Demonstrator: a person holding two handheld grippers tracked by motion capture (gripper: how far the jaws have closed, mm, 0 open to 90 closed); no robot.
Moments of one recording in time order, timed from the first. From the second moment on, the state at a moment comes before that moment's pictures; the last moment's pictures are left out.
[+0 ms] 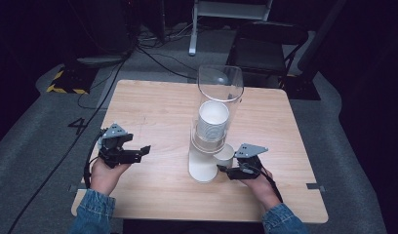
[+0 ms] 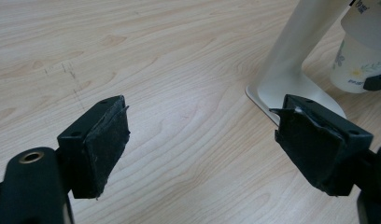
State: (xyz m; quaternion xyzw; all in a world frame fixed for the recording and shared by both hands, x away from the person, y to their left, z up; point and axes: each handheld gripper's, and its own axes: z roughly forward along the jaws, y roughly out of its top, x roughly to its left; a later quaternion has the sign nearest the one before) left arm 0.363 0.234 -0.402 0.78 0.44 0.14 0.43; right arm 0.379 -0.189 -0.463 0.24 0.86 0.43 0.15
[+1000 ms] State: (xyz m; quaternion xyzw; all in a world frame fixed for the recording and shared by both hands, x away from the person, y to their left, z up) left arm 0.370 0.226 -0.409 0.78 0.44 0.12 0.43; right arm 0.408 -0.261 -0.422 0.40 0.74 0.49 0.22
